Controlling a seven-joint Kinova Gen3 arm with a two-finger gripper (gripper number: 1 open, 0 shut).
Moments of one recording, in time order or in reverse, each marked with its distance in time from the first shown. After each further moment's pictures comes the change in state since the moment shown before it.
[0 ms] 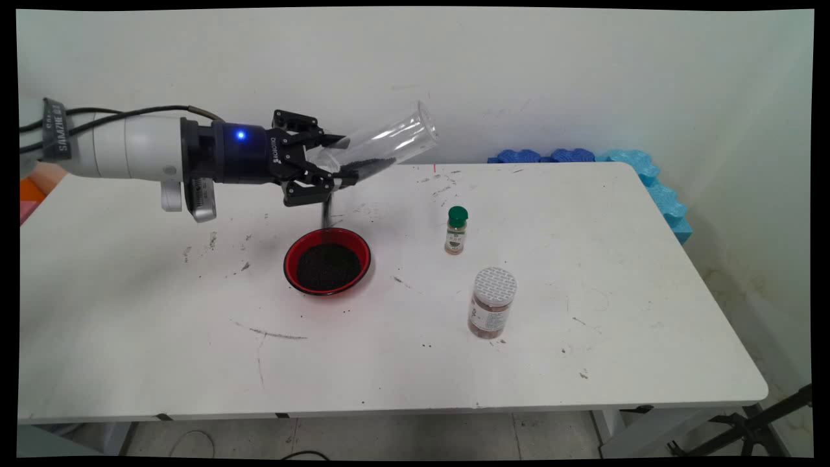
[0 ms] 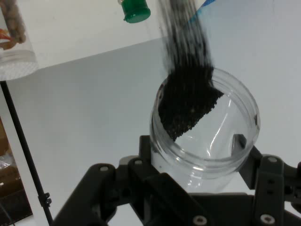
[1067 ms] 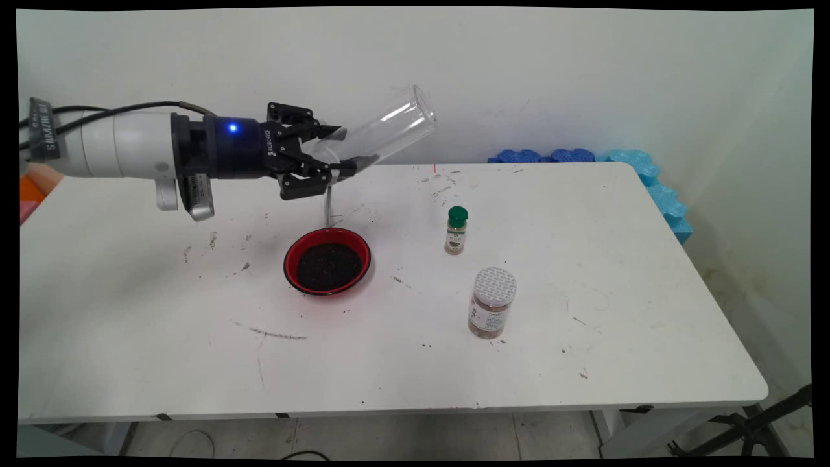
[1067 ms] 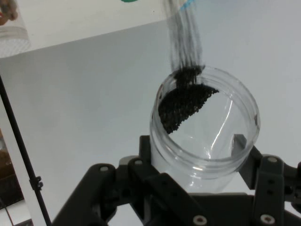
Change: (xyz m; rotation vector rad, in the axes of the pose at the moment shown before) arm -0.004 -0.002 -0.008 -0.020 -0.041 -0.024
